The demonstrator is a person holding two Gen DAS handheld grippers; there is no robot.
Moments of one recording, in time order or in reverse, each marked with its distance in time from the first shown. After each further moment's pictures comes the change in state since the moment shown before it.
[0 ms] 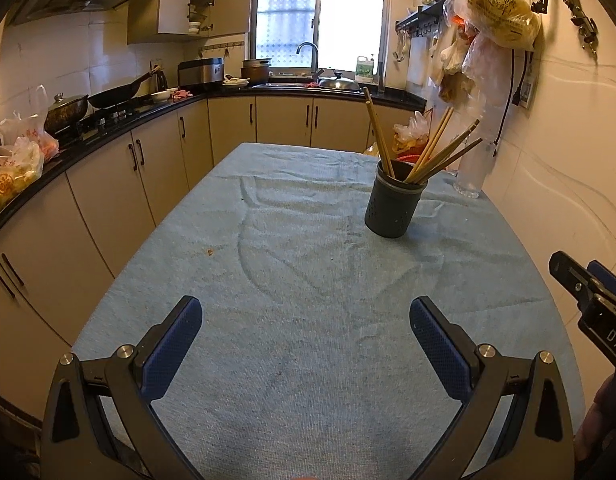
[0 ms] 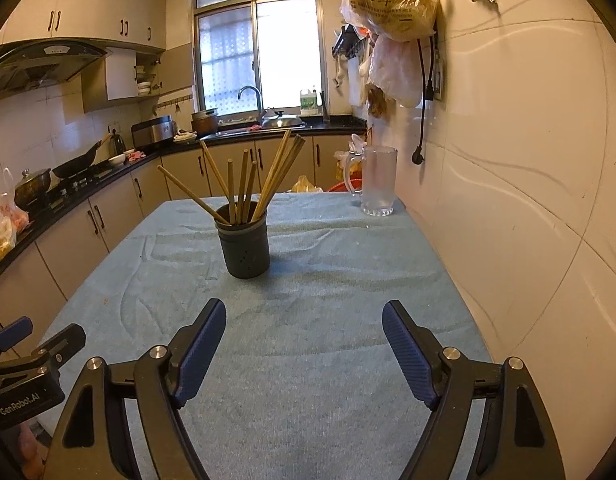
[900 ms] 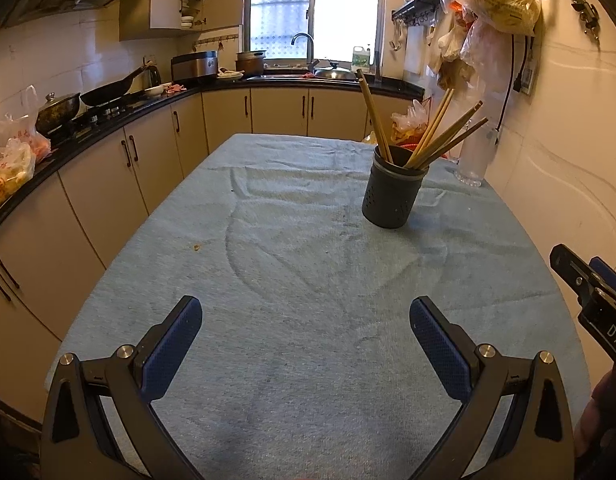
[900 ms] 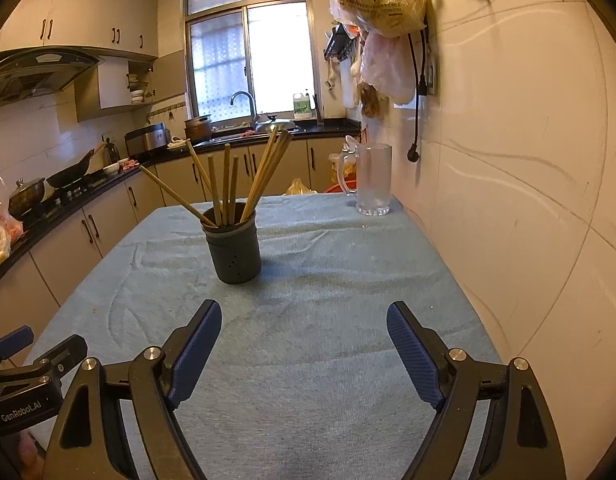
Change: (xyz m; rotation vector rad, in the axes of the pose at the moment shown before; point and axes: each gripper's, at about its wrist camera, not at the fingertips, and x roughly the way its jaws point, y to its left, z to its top) left arm 0.027 -0.014 -0.002 0.017 0.031 0.002; right arm 0.024 -0.015 -0.005 0.034 -0.007 -0.006
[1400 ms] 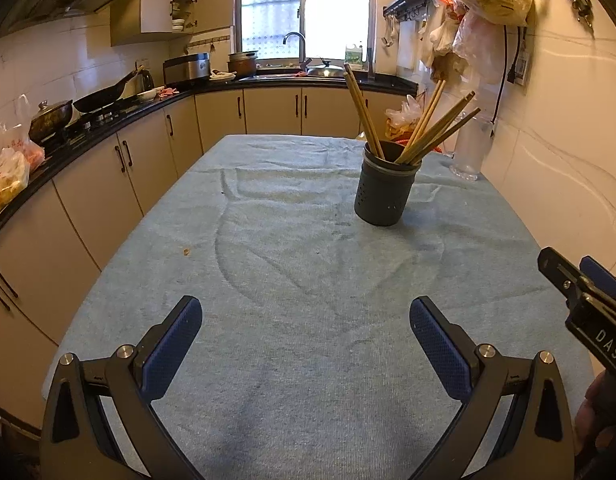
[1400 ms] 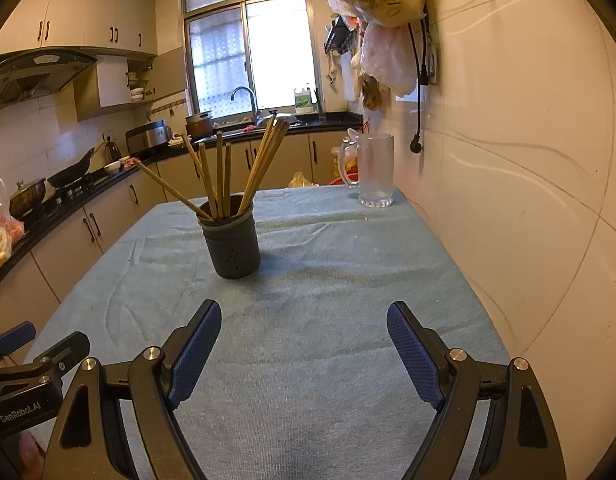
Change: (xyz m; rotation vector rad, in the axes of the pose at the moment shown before) left arm 0.008 -0.008 0.001 0.037 0.006 -0.010; right arm 0.014 -0.006 -0.005 0.001 0.028 0.019
